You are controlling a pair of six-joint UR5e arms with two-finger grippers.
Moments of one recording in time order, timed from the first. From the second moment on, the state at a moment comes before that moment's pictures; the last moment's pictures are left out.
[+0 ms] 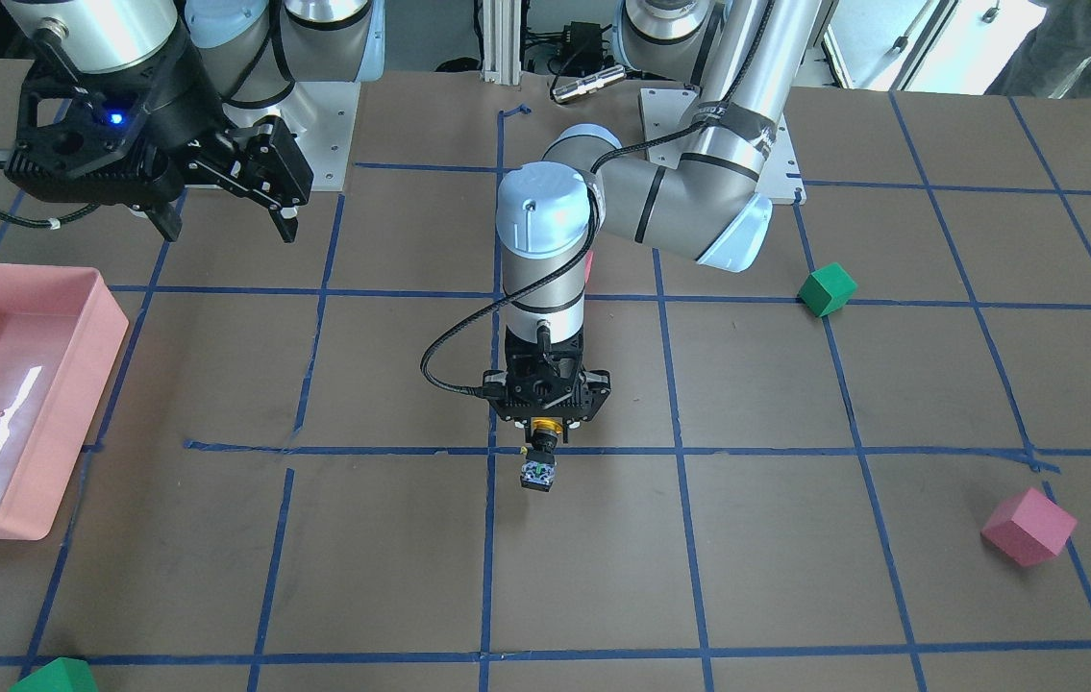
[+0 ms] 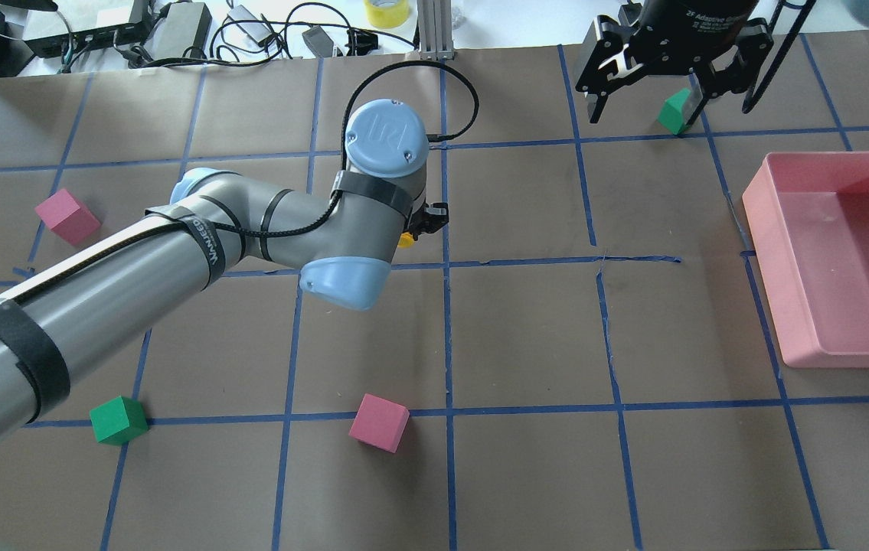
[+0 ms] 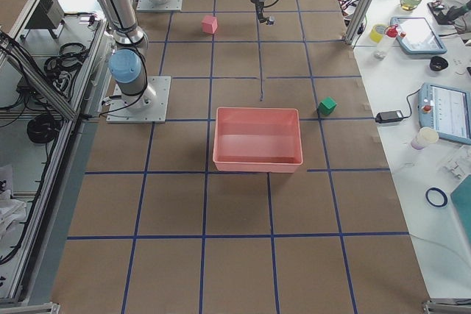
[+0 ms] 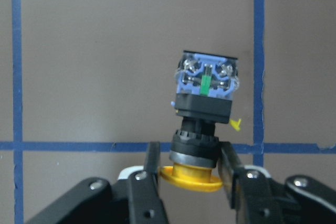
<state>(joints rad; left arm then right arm) -1.92 -1.97 -1.75 -0.84 1.68 -0.45 1.62 -1.49 1.36 -1.46 -1.51 0.08</state>
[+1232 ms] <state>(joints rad) -1.67 -2.06 -1.72 -0.98 0.68 -1.47 1.62 -1.49 1.36 -1.46 -1.51 0.08</state>
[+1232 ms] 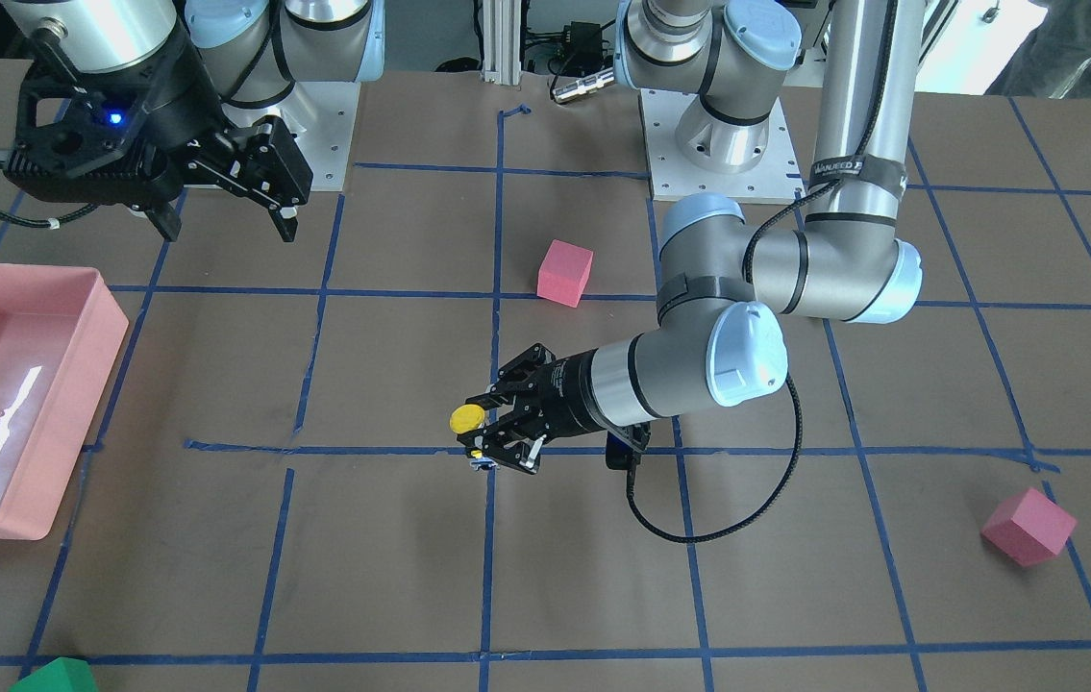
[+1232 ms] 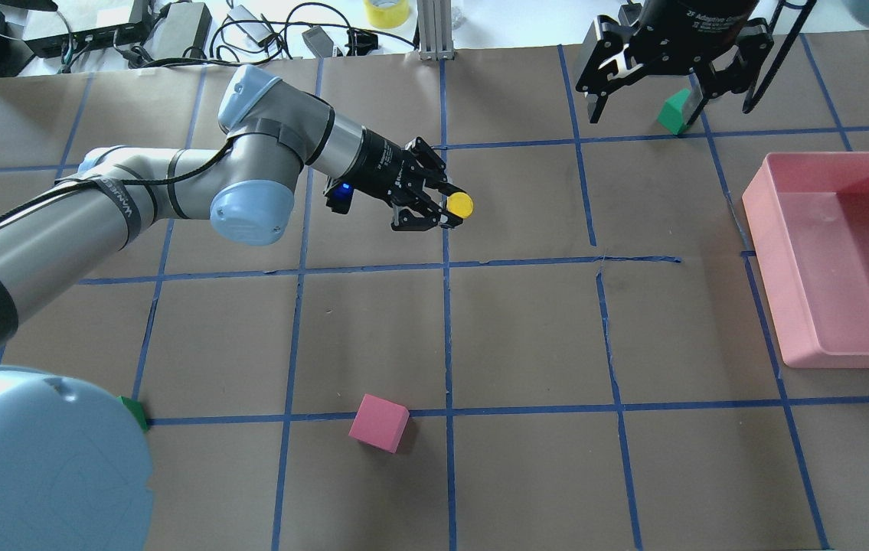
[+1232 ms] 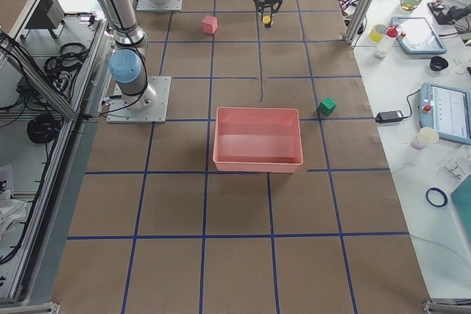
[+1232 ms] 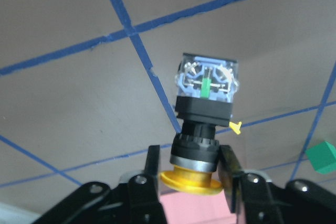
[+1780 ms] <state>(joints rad) -1.61 -2.13 -1.79 -0.98 0.61 -1.30 1.62 -1.49 1.36 -1.46 -1.52 0.08</state>
